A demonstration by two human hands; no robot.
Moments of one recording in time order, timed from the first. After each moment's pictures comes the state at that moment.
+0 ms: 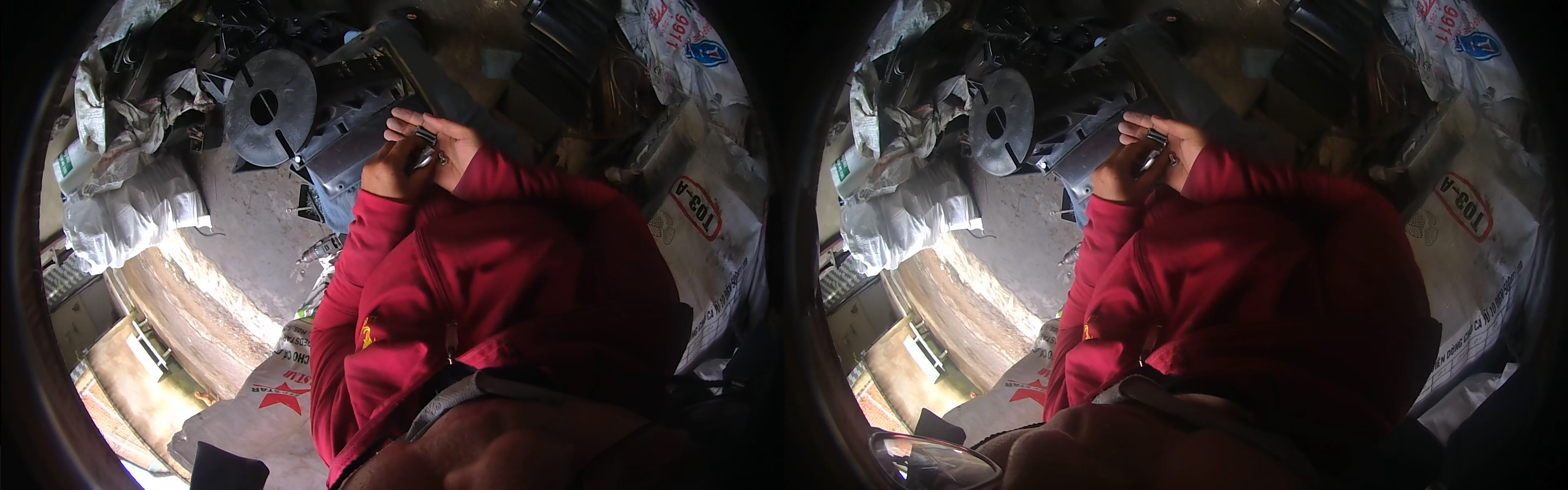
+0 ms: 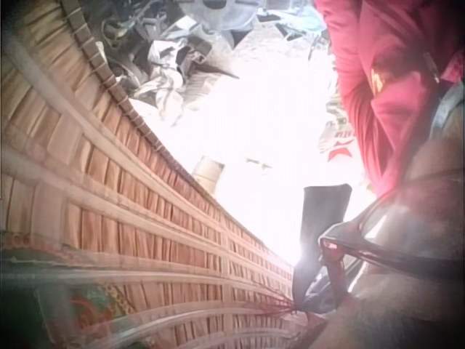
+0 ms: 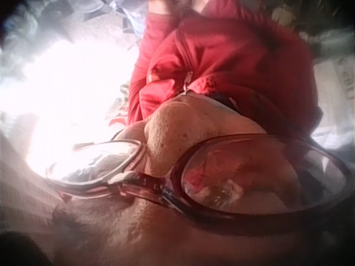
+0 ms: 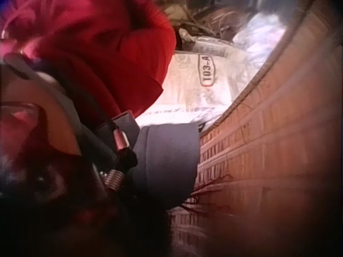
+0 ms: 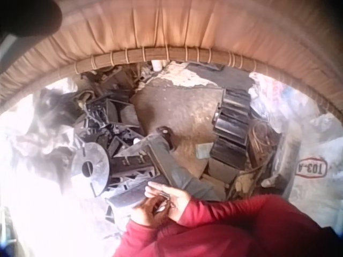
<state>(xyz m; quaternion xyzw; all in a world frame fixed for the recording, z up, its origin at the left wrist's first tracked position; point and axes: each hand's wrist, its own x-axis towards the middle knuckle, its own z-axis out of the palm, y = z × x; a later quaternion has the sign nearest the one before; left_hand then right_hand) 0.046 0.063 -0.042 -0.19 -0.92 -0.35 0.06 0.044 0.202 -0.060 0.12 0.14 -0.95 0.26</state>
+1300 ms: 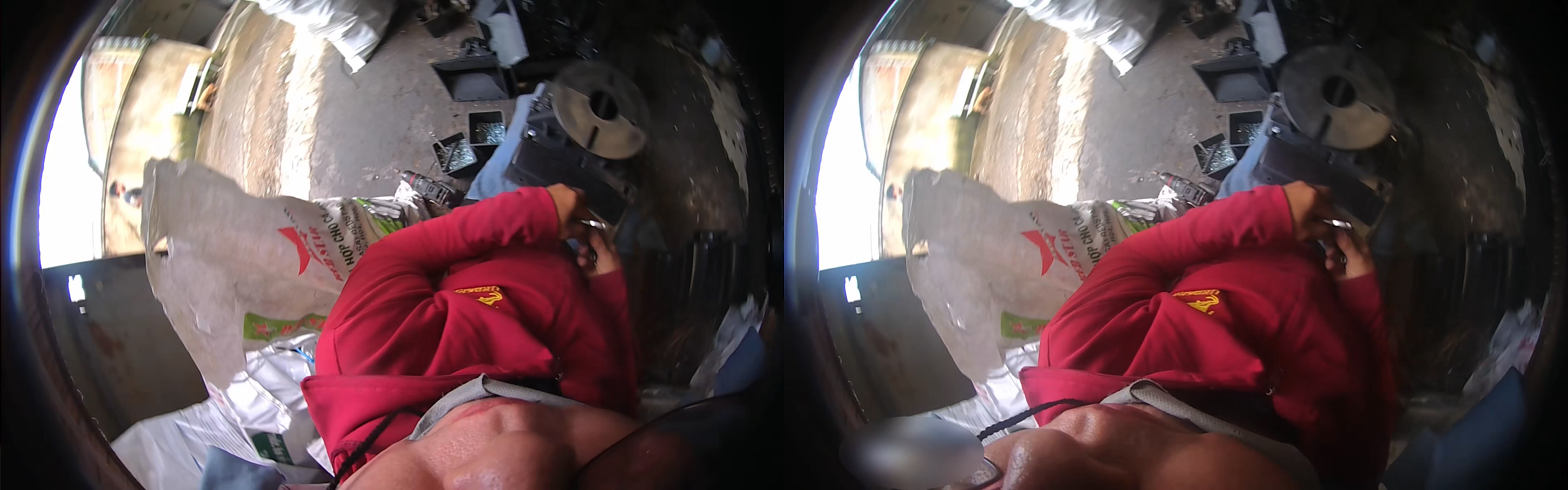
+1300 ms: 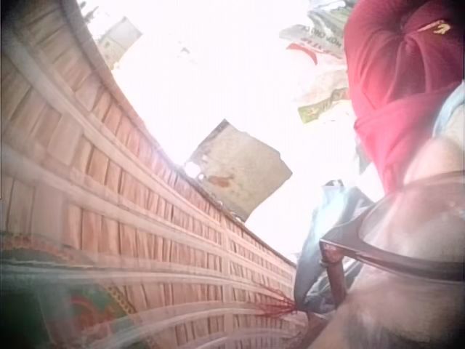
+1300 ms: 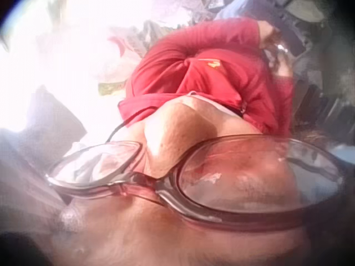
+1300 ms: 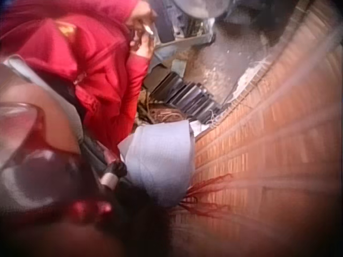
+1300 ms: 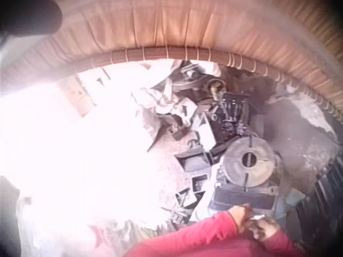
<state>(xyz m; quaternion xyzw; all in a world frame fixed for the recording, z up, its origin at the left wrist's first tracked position) 0.041 0.018 -0.036 -0.25 -0.87 -0.42 -0.06 0.038 0.227 -0.102 0.03 0.50 -0.75 0.43</state>
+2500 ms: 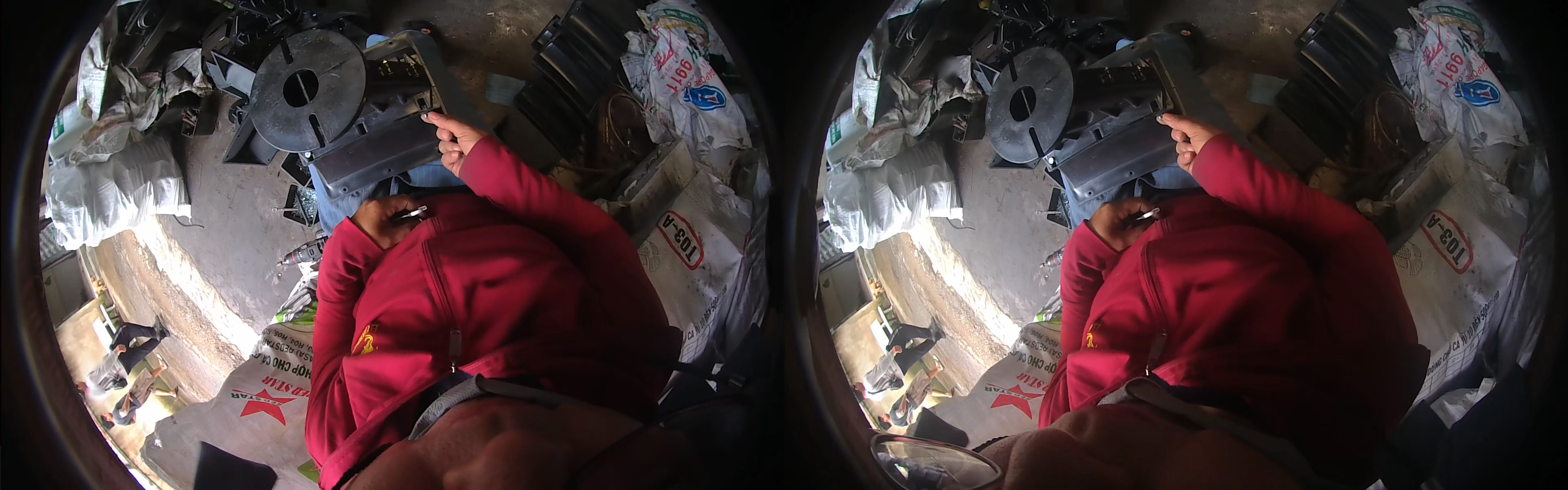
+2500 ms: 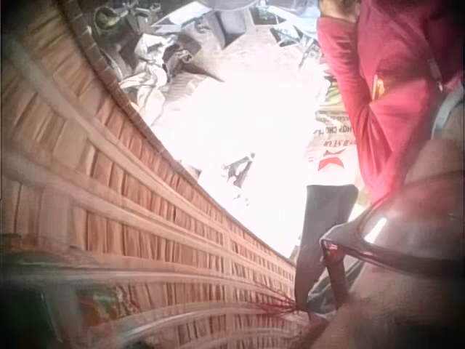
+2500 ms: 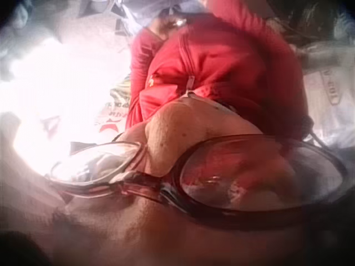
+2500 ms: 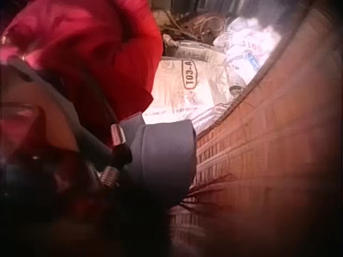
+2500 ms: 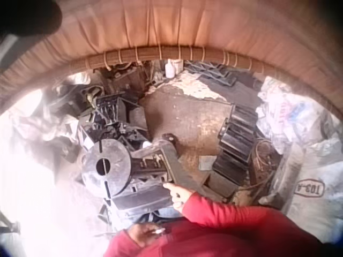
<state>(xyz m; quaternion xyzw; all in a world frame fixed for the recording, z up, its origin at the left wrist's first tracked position) 0.071 -0.008 -0.064 -0.19 -0.75 -0.54 -0.34 0.007 0.215 -0.066 0.31 0.33 -0.84 0.29</state>
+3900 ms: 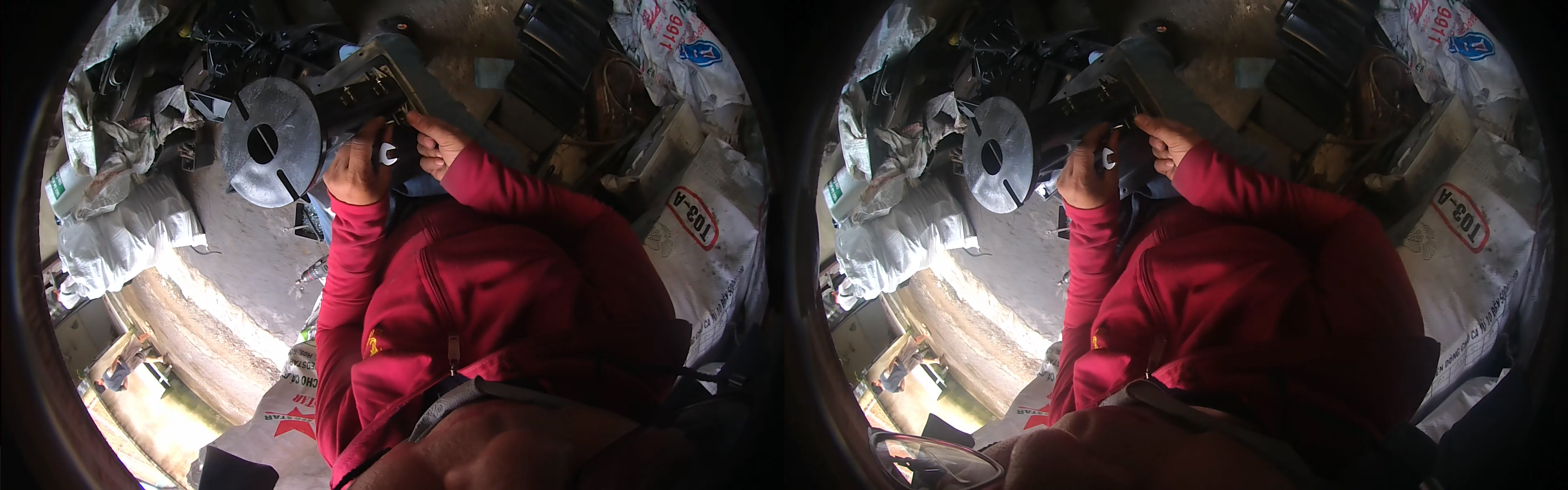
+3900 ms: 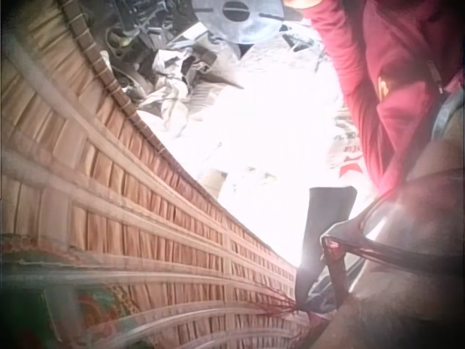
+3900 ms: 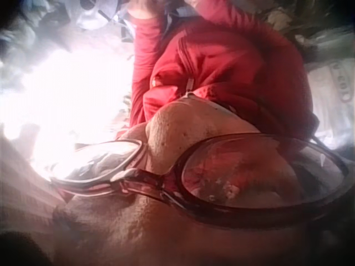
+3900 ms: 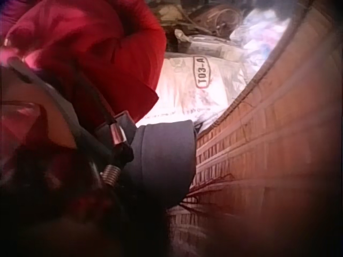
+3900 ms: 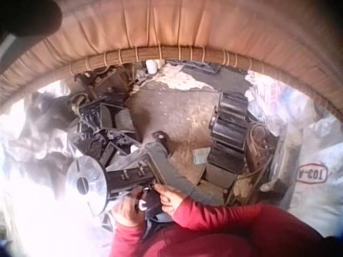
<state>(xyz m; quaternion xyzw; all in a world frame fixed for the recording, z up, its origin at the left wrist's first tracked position) -0.011 0.054 -0.037 -0.22 -0.89 -0.29 0.29 0.003 0.201 -0.075 0.27 0.26 -0.90 0.22</state>
